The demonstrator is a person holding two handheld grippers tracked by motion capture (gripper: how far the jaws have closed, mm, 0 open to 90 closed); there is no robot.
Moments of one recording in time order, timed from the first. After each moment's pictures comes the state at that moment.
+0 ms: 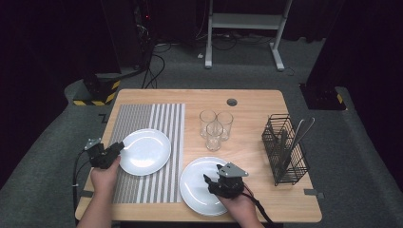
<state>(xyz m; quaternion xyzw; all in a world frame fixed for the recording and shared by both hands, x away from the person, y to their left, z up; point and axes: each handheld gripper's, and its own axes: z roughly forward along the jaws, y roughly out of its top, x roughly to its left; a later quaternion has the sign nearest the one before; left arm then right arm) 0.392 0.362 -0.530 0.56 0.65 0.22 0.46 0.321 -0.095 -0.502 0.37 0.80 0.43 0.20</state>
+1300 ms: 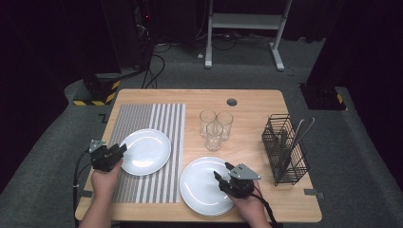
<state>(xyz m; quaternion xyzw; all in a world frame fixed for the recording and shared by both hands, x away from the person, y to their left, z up) 0.378 0.347 -0.523 0.60 0.62 0.26 0.43 0.325 -0.127 -0.508 0.35 0.78 0.46 0.24</state>
